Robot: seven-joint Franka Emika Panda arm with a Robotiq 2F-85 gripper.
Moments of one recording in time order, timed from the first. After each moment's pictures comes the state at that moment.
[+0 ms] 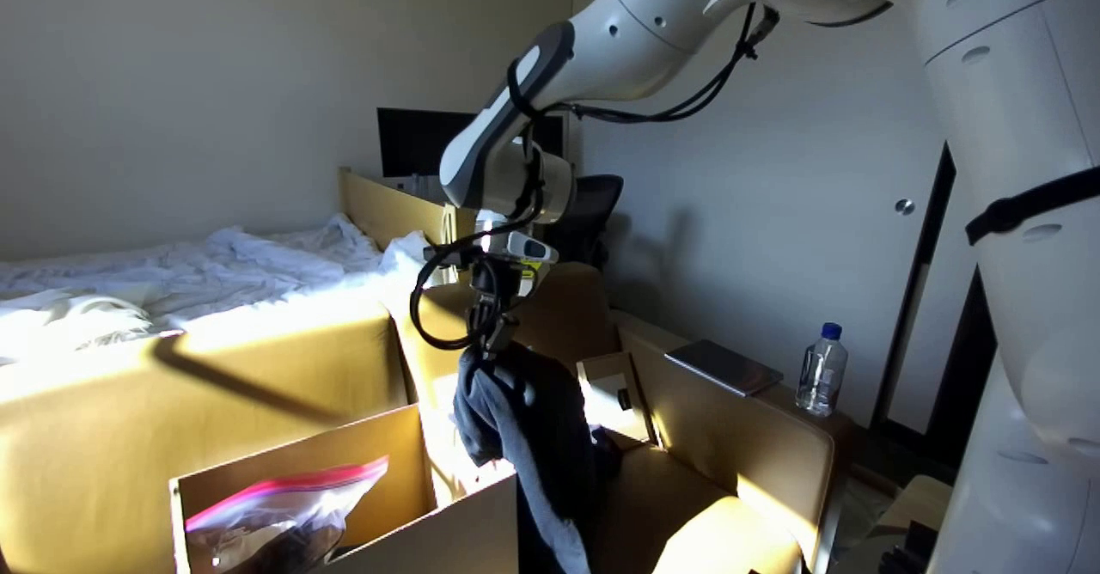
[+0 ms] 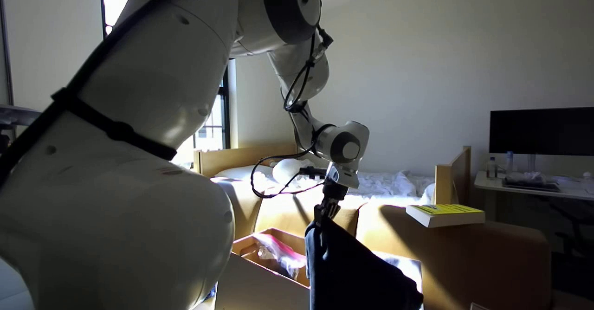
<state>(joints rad) 0.12 0.42 -0.01 -1.94 0.40 2.17 1.46</state>
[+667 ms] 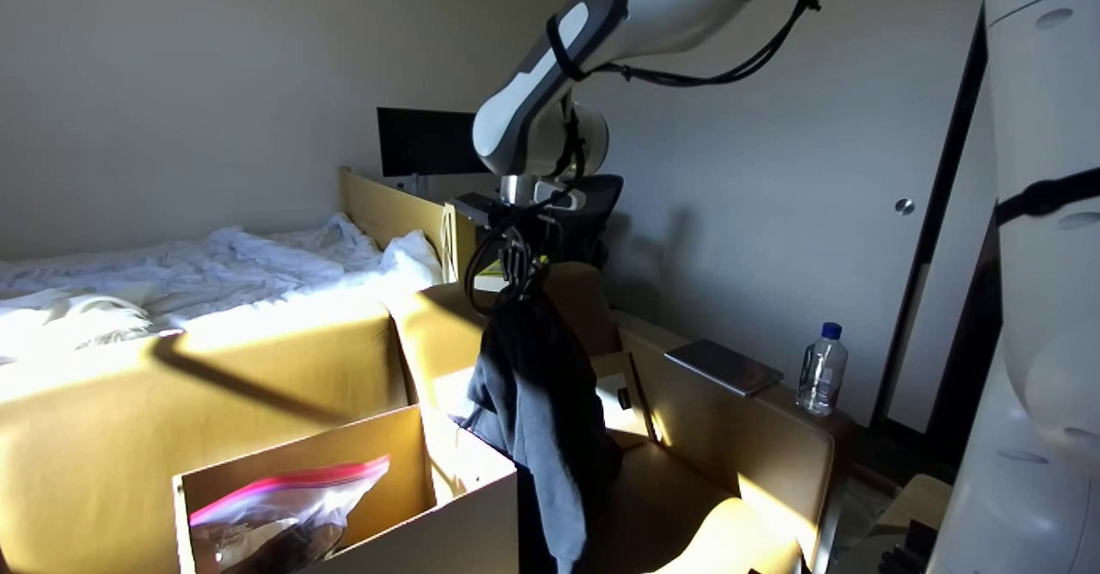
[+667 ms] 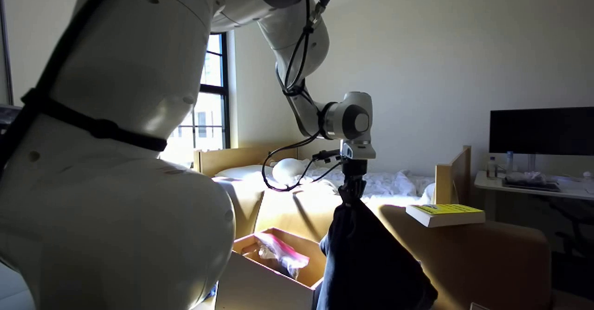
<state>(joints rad) 0.14 0.25 -0.09 -2.01 0.13 2.31 1.63</state>
